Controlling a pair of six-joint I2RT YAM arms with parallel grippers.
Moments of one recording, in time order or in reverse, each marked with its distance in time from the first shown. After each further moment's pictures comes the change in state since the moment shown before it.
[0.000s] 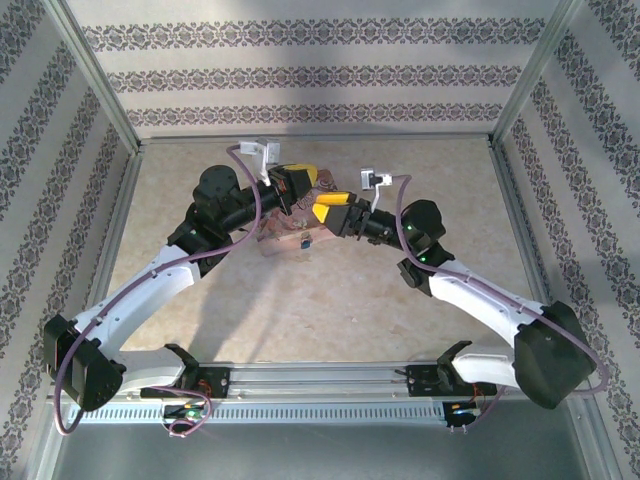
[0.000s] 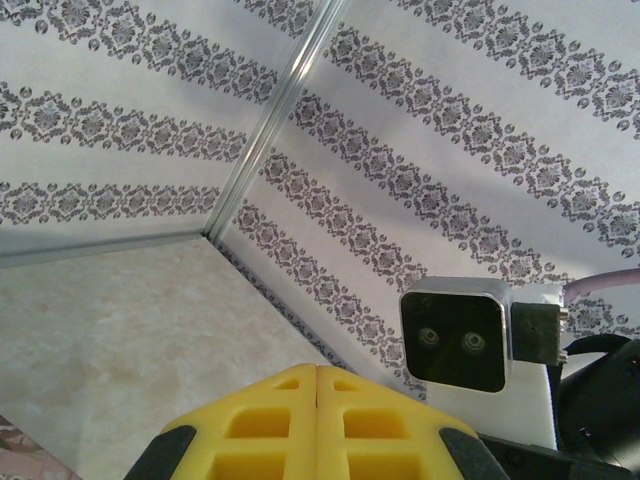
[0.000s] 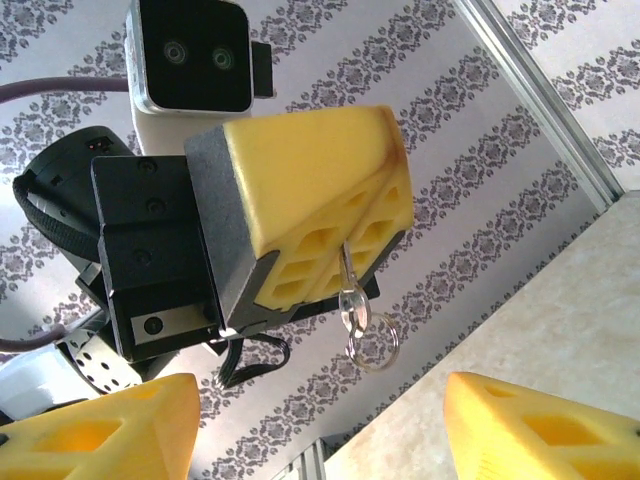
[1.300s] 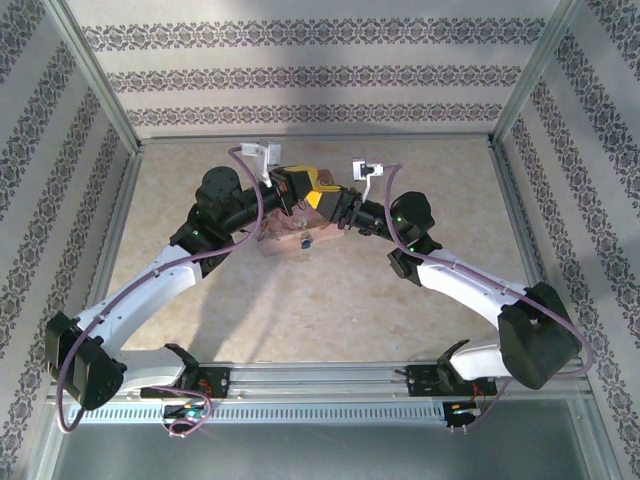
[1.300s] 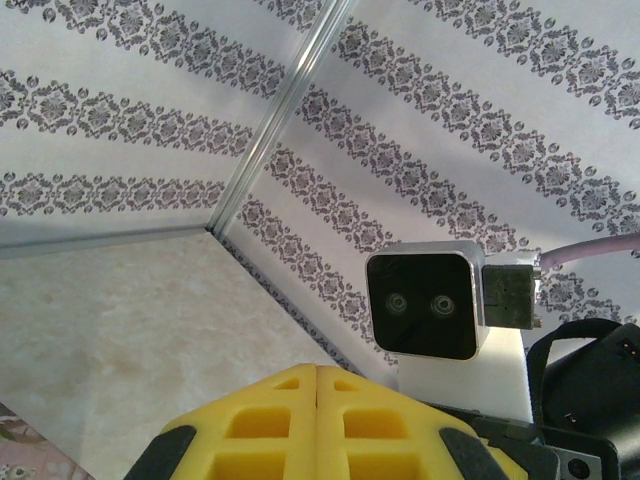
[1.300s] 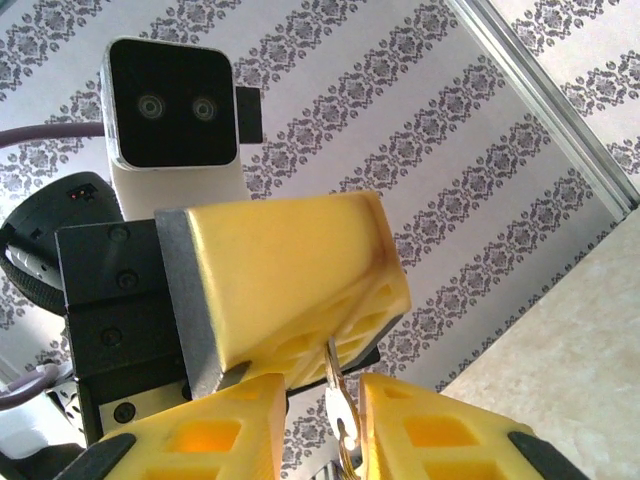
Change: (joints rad) left arm 0.000 0.007 -0.018 0.011 -0.010 -0.008; right arm 0.006 0.110 0.066 0.075 0.016 0.056
